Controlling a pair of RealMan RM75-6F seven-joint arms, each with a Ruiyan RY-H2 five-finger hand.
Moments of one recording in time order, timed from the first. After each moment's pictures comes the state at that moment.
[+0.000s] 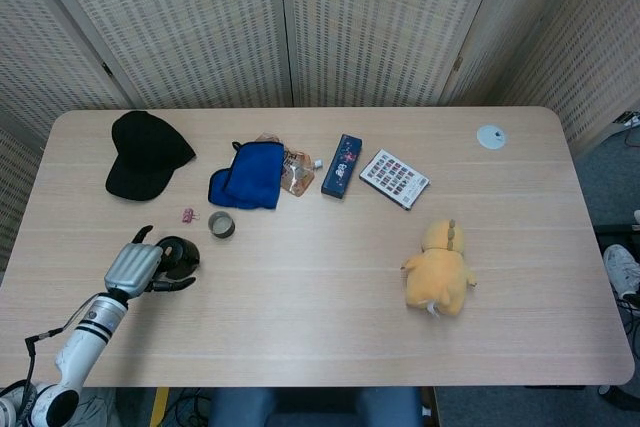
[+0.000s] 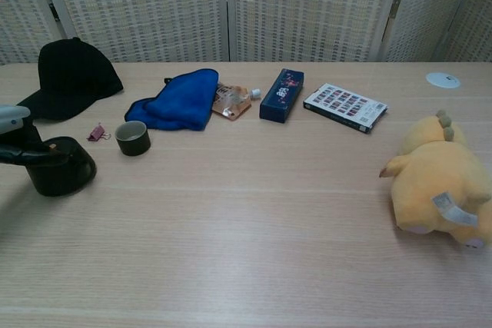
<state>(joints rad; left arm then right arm) -0.52 -1.34 -0.06 -1.47 1.23 0.96 0.17 0.00 -1.07 0.18 -1.54 -1.38 1.60 0.01</state>
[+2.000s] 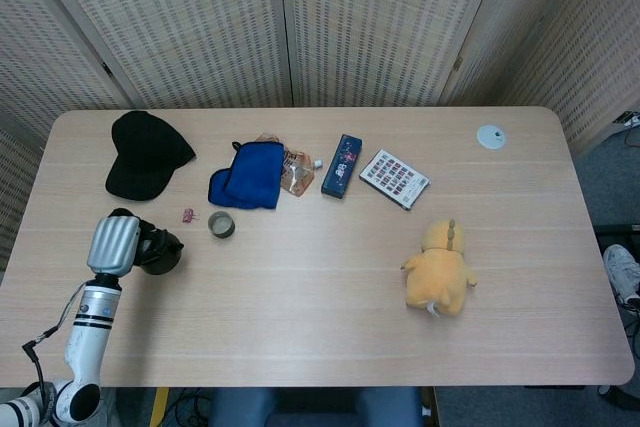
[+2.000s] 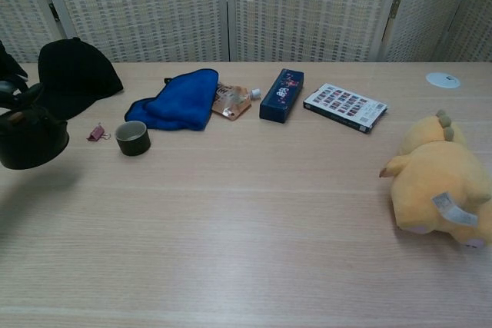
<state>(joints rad) -0.46 -1.44 -0.20 -1.42 1.25 1.25 0.18 -0.01 -1.08 0.18 -1.52 -1.38 1.61 0.04</state>
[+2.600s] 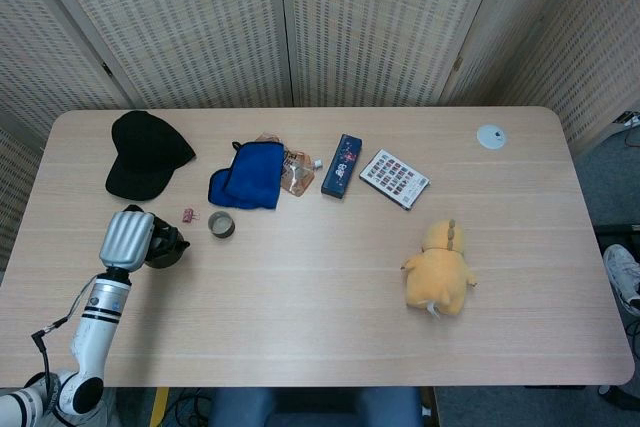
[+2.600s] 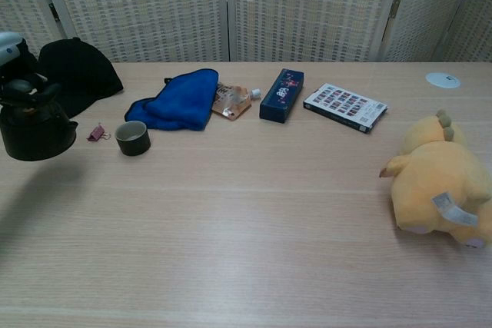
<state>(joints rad) -0.51 -1.44 -0.20 -1.43 1.26 1.19 0.22 -0.02 -1.09 0.18 -1.51 -1.37 1.60 0.05</state>
